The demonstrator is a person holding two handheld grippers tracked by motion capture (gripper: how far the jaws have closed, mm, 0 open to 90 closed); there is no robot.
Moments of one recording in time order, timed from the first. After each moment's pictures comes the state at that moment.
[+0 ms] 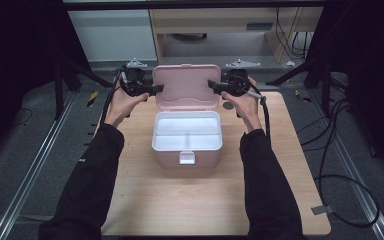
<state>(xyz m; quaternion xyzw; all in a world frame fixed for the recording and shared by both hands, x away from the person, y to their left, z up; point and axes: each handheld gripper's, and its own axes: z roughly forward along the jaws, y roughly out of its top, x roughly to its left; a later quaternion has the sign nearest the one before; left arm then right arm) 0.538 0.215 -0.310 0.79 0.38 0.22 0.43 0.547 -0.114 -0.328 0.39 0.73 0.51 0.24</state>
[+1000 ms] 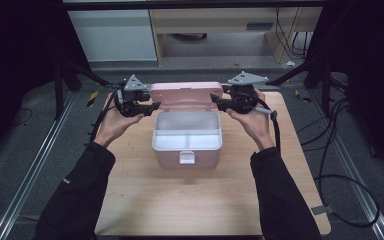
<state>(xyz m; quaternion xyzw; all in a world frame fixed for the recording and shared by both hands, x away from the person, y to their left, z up) 0.470 0.214 -0.319 0.83 0.32 0.24 0.39 0.470 -0.118 -0.312 0.34 0.76 0.48 0.26</state>
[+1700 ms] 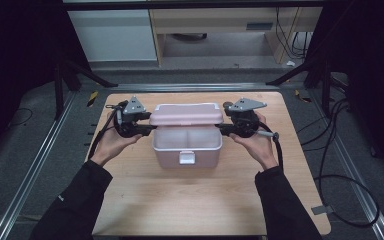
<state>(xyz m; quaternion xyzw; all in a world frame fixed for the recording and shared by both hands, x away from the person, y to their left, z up) 0.435 0.217 -0.356 0.85 0.29 0.24 0.37 0.439 -0.128 -0.365 0.33 0.79 0.45 0.24</state>
